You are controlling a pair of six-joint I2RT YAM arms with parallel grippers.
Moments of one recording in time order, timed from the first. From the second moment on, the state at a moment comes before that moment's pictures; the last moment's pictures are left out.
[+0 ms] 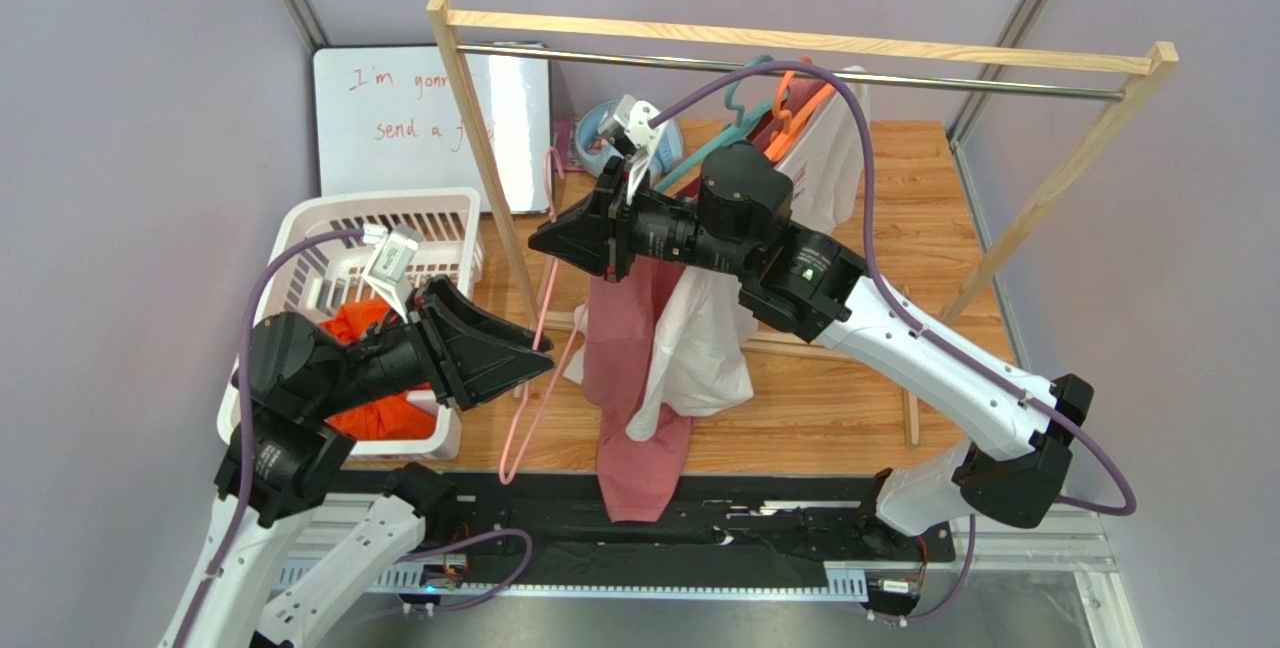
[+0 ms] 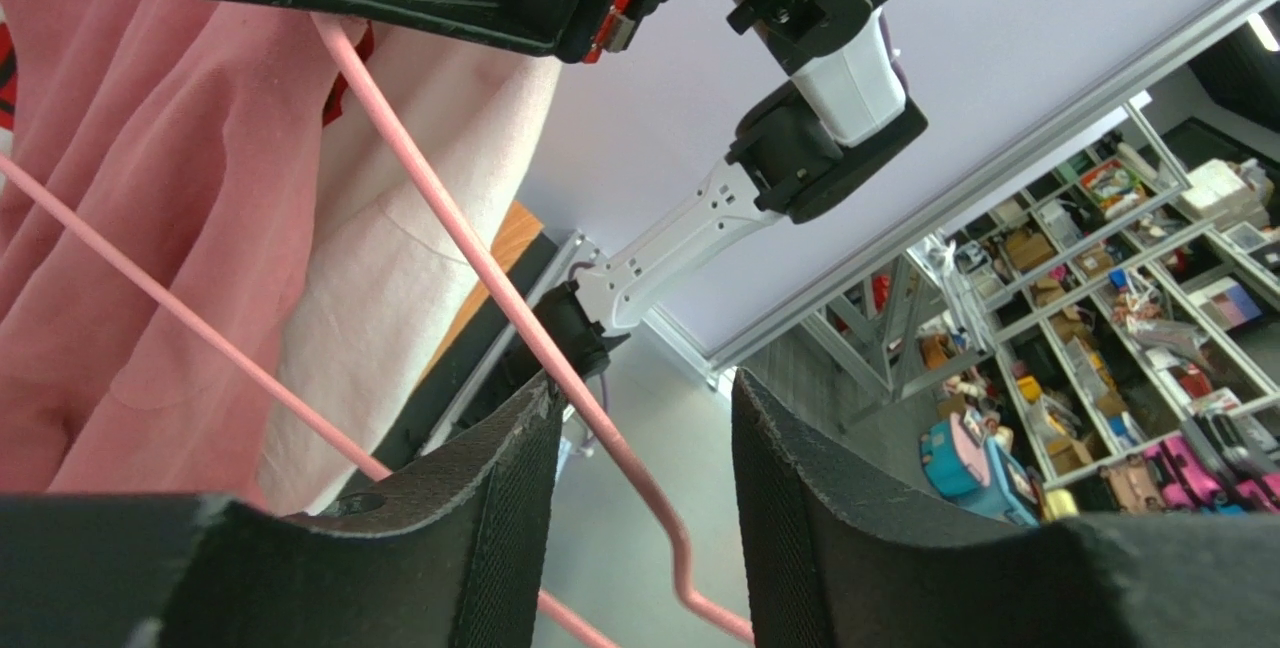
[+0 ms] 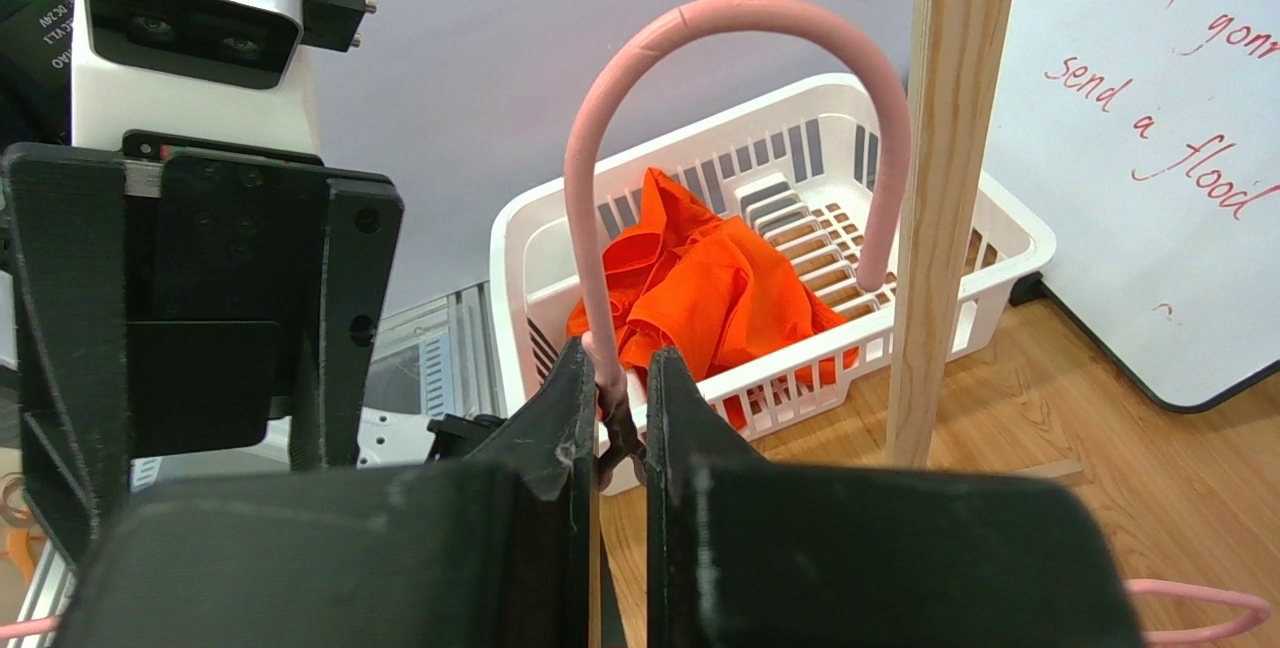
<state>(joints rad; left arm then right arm) -0.48 0.53 1.03 -0.36 0.73 -0.84 0.99 1.44 1.64 -0.17 -0.31 0.26</state>
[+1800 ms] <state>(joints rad) -0.48 0.40 1.13 -1.02 -0.19 -0.70 1.34 1.67 1.18 -0.28 -0.23 0.30</state>
